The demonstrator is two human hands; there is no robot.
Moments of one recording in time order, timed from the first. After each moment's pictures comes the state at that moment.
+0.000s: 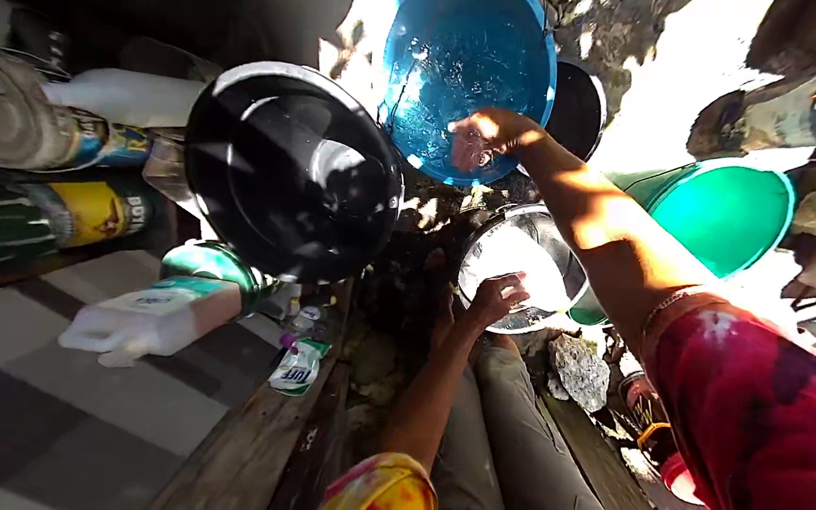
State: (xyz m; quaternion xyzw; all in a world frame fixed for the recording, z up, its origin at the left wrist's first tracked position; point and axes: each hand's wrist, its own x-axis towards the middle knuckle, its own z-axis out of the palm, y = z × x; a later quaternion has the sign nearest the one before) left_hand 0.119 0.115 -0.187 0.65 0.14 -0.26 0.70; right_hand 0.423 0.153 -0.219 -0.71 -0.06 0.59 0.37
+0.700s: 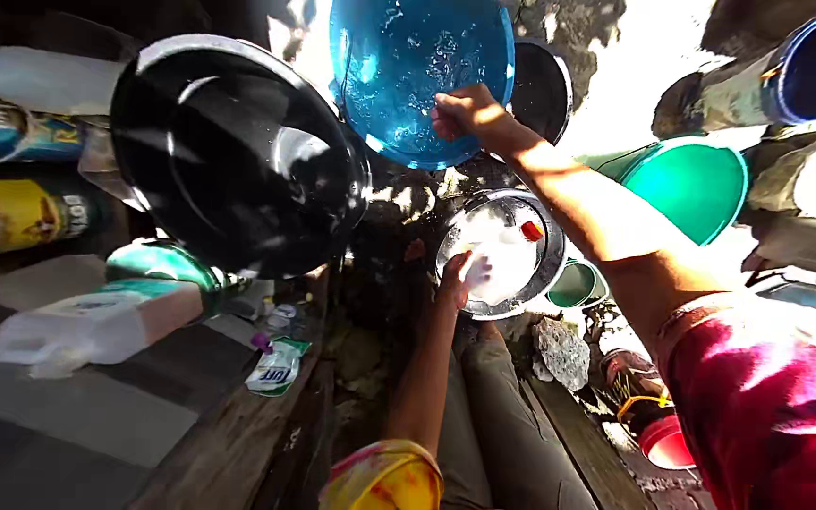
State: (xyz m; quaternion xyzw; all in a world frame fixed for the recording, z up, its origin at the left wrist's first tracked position) left_hand 0.113 0.098 -0.210 0.32 0.49 -0.23 0.78; right_hand 0.405 0.133 -0.185 -0.74 0.00 0.49 0.47
